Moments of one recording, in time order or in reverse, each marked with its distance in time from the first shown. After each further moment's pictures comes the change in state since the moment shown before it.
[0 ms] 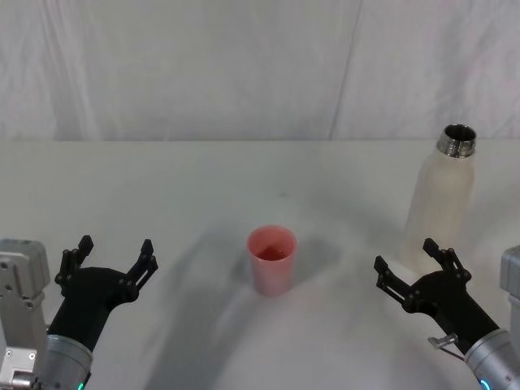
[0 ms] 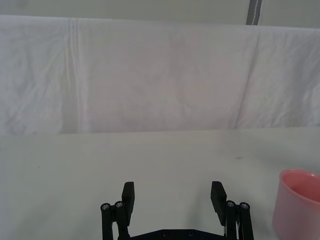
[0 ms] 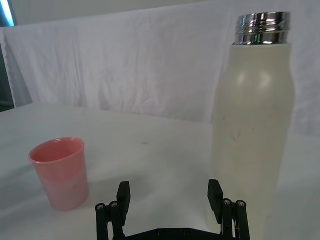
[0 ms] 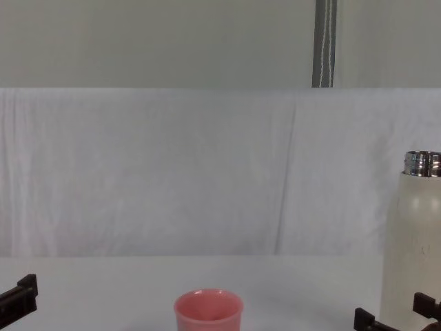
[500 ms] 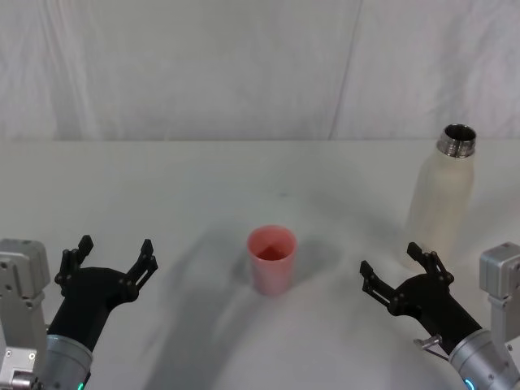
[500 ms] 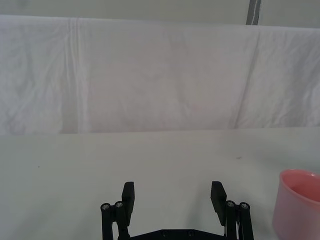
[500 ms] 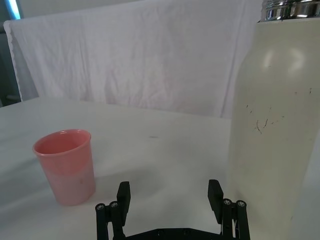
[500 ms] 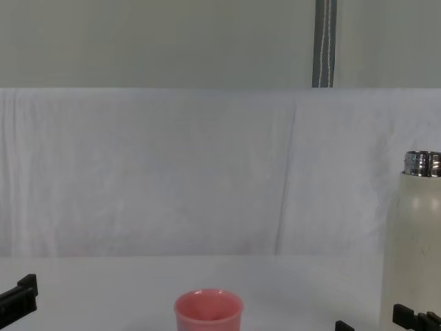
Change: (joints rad) left arm 0.000 0.000 0.000 0.000 0.000 0.000 0.000; right arm 0.040 -0.010 -0.034 0.064 -0.005 -0.012 0.007
